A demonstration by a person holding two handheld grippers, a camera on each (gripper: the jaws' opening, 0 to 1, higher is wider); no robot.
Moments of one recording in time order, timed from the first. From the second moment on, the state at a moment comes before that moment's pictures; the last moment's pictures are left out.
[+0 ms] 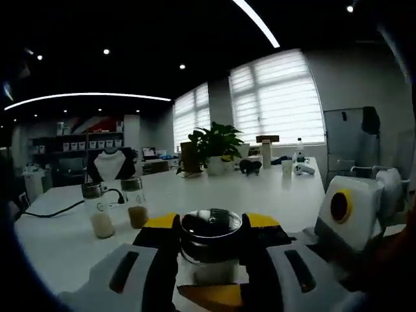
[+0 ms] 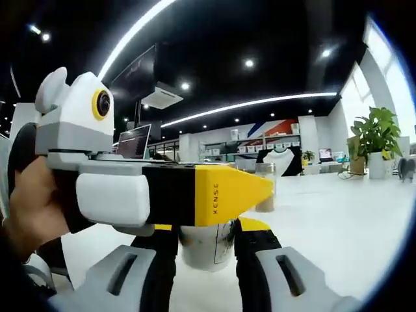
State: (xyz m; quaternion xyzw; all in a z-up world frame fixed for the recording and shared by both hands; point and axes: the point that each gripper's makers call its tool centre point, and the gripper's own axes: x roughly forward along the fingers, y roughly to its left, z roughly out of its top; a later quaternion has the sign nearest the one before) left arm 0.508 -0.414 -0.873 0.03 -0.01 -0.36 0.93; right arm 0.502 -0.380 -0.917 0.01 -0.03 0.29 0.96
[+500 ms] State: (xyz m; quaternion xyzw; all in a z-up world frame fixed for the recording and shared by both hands) left arm 0.501 -0.411 -0.869 -0.01 -0.04 -0.32 0.95; right arm 0.502 -0.389 -0.917 0.01 -0.02 0.28 0.96
